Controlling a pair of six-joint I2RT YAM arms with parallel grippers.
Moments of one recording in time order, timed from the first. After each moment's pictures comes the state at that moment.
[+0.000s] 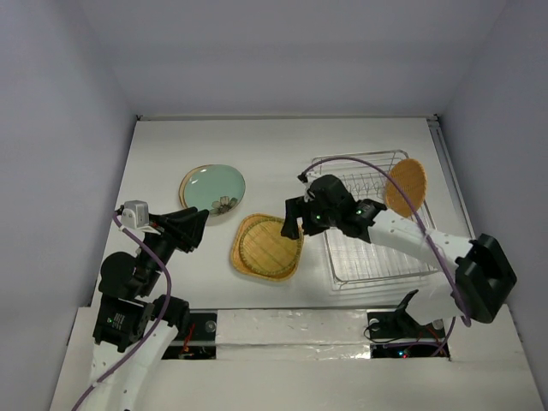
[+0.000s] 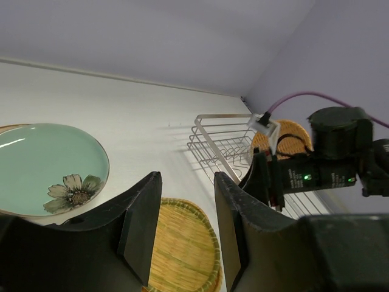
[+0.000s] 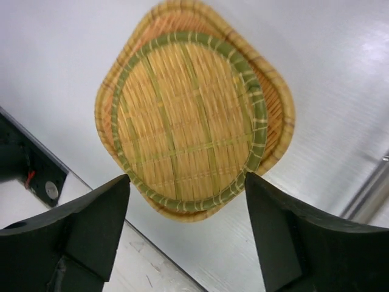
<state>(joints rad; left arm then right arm) -0.31 0.20 0.63 -0.32 0.13 -0.50 0.79 1.43 0.97 -0.30 -0.17 0.50</state>
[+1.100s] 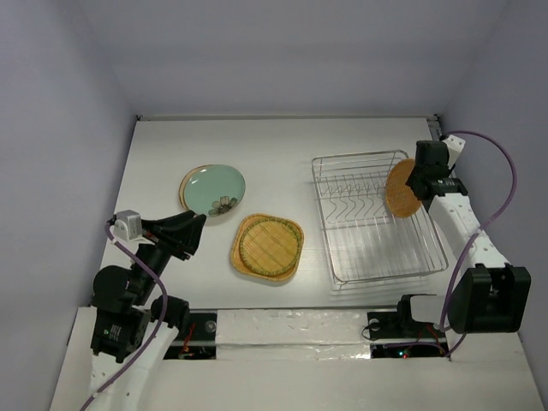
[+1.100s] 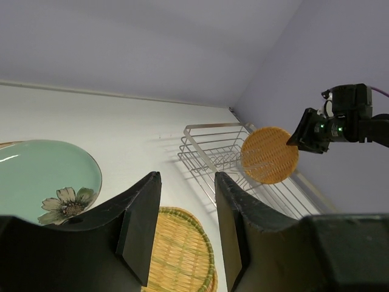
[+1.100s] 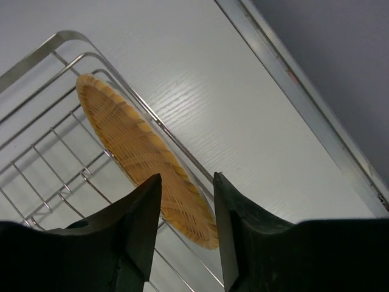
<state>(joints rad) -0.29 0.12 0.63 -0.32 0.17 -0.50 0.00 1.27 1.03 -0.46 0.54 0.38</state>
